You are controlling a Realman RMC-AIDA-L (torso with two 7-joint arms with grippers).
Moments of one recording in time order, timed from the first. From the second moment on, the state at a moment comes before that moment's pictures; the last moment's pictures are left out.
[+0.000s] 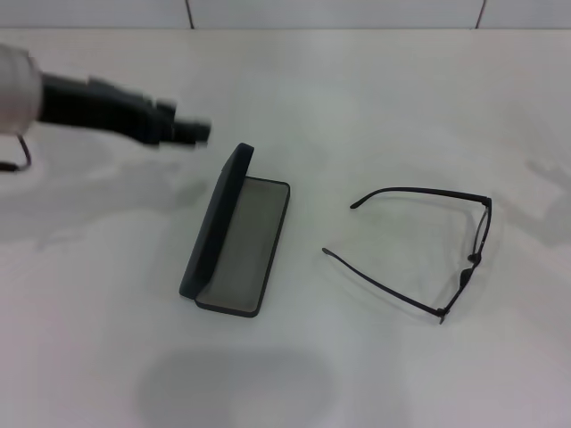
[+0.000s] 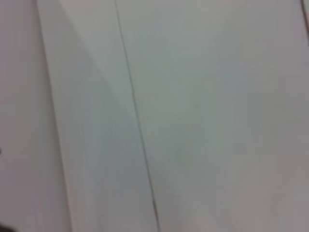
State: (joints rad) left arm -0.37 -2.08 1.11 1.62 2.31 1.55 -2.49; right arm 0.31 2.01 -0.56 -0.68 -1.55 -1.66 1.24
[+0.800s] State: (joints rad) left arm -0.41 -2.09 1.52 1.71 2.60 1.56 -2.95; right arm 0.36 2.01 -0.54 -0.66 -1.55 -1.65 1.16
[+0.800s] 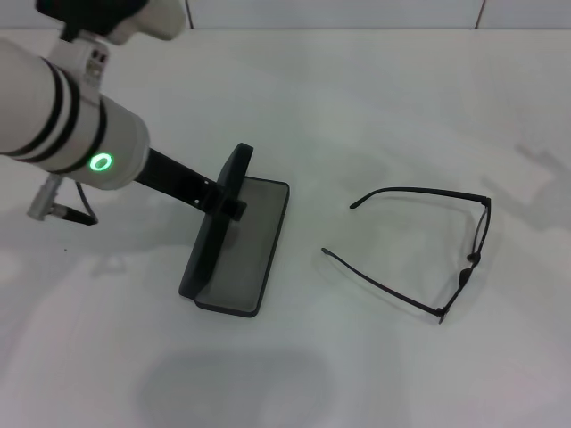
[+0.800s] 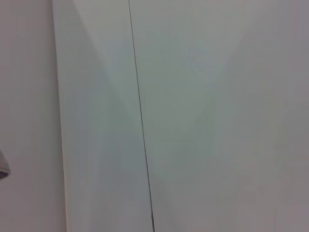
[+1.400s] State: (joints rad) left arm -0.49 -2.09 1.53 1.49 2.63 1.52 -2.96; right arm 0.35 2.00 -0.52 -0.59 -1.51 -1.66 1.13
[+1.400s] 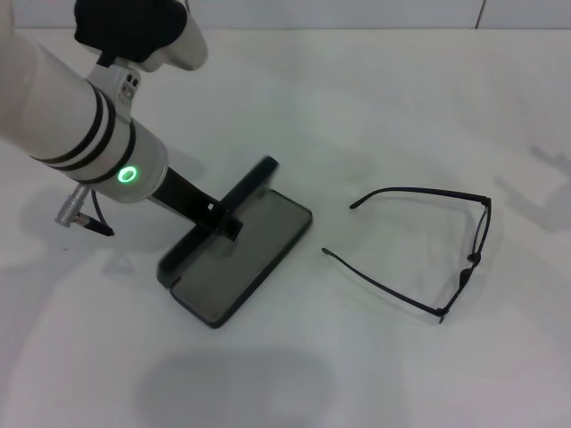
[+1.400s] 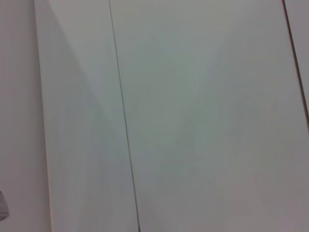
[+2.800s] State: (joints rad) left arm -0.48 -2.09 1.69 1.51 2.71 0.95 -2.11; right arm 0.27 2.01 -0.49 -0.48 -1.45 -1.77 1.08
